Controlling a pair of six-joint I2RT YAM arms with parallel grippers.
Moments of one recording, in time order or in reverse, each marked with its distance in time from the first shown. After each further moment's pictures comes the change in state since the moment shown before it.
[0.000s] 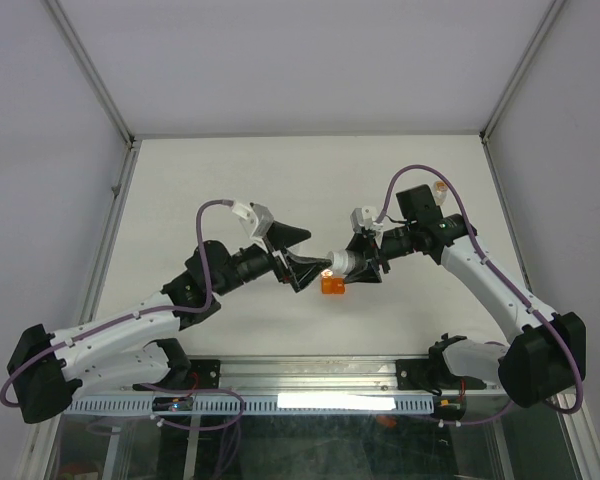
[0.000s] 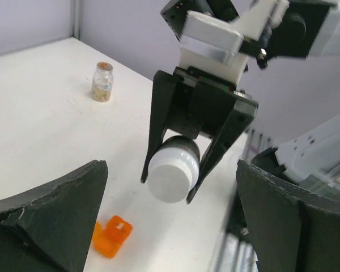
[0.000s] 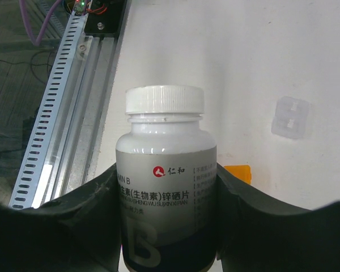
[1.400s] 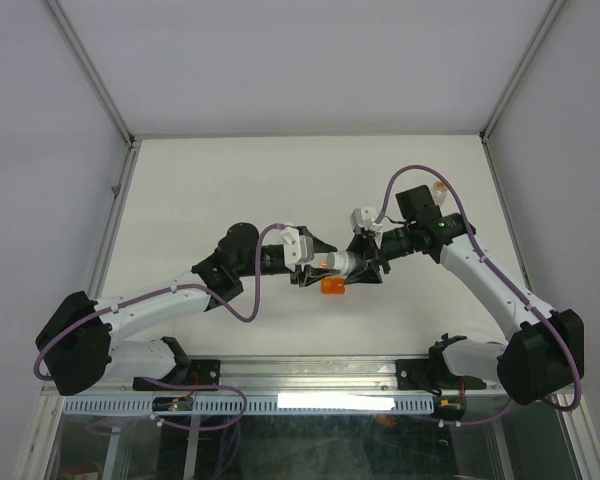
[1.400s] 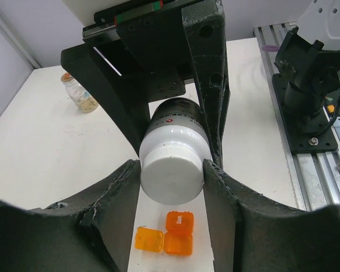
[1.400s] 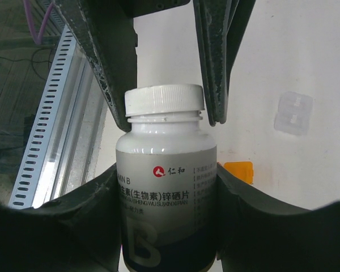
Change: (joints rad) left arm 0.074 0.235 0.039 0.058 0.449 0.645; right arm -0.001 0.013 0.000 -0.021 0.003 -0.024
